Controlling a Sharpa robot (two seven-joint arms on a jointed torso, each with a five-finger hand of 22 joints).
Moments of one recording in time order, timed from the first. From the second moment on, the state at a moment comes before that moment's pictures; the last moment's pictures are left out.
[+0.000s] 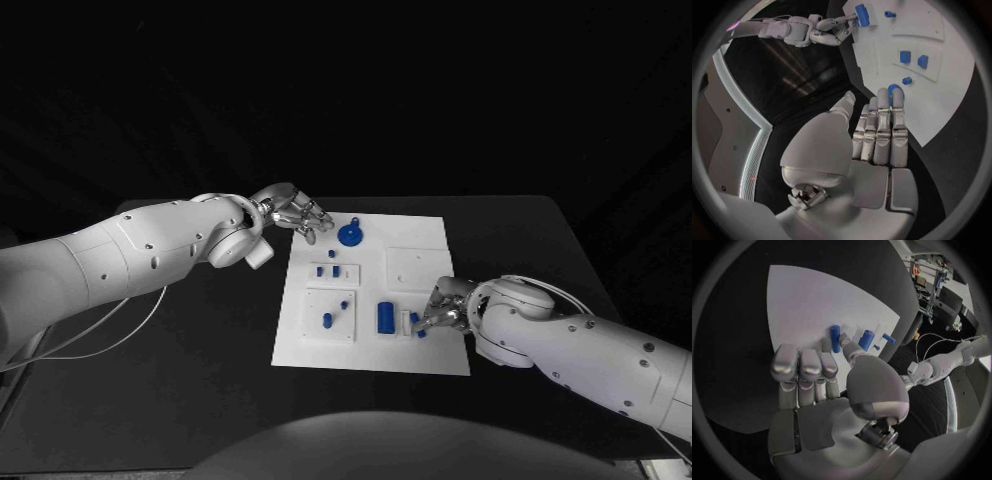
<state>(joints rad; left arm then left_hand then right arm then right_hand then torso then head) 1.15 -0.70 -0.11 1.12 -0.63 -0.05 0.13 1.36 -0.02 0.11 0.08 0.07 1.03 0.13 0.07 0.07 1.22 0.09 0.07 0.06 1.18 0.03 0.51 0.35 0.05 1.15 0.02 0.07 0.72 0.83 -0.70 0.11 1.47 -1.41 0.00 -0.60 1.11 -0.09 0.25 -0.09 0.05 1.16 0.02 0.07 0.59 1.38 -0.05 1.06 1.29 1.47 -0.10 1.01 1.23 0.06 1.46 -0.12 0.97 1.30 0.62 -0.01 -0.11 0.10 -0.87</state>
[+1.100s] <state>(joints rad) 1.15 -0.70 -0.11 1.12 -0.63 -0.04 0.13 1.36 -0.02 0.11 0.07 0.07 1.03 0.13 0.07 0.07 1.22 0.09 0.07 0.06 1.18 0.03 0.51 0.35 0.05 1.15 0.02 0.07 0.72 0.83 -0.68 0.10 1.45 -1.58 0.02 -0.60 1.08 -0.12 0.38 -0.12 0.30 1.15 0.03 0.07 0.71 1.38 -0.04 1.09 1.31 1.47 -0.10 1.01 1.22 0.06 1.46 -0.12 0.97 1.31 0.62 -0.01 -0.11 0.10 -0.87</state>
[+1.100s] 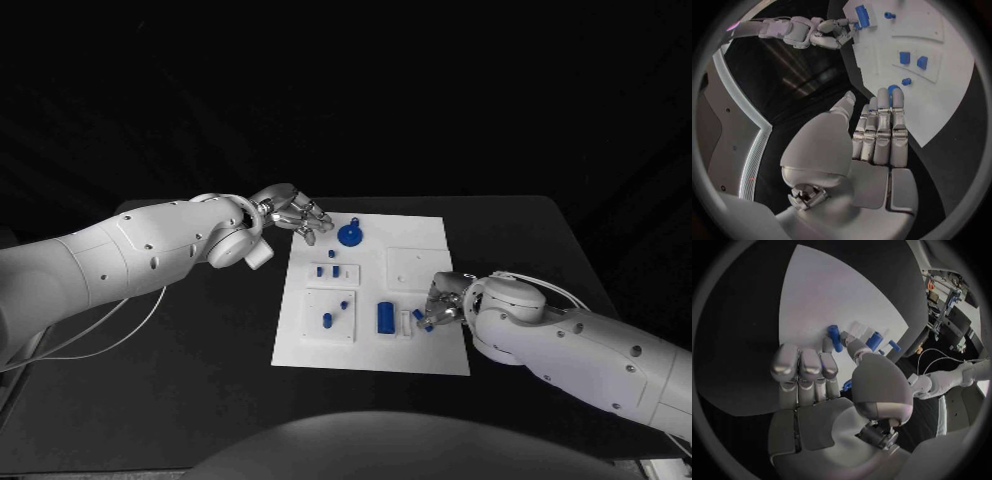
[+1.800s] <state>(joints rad) 1.15 -0.70 -0.11 1.12 -0.63 -0.04 0.13 1.36 -0.02 0.11 0.07 0.07 1.03 0.13 0.07 0.07 1.22 0.09 0.07 0.06 1.18 0.03 0.51 0.35 0.05 1.15 0.02 0.07 0.72 0.85 -0.65 0.08 1.44 -1.64 0.06 -0.60 1.02 -0.09 0.46 -0.19 0.53 1.13 0.07 0.06 1.01 1.37 -0.04 1.08 1.31 1.46 -0.10 1.01 1.21 0.06 1.46 -0.12 0.97 1.31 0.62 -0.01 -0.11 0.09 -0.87</state>
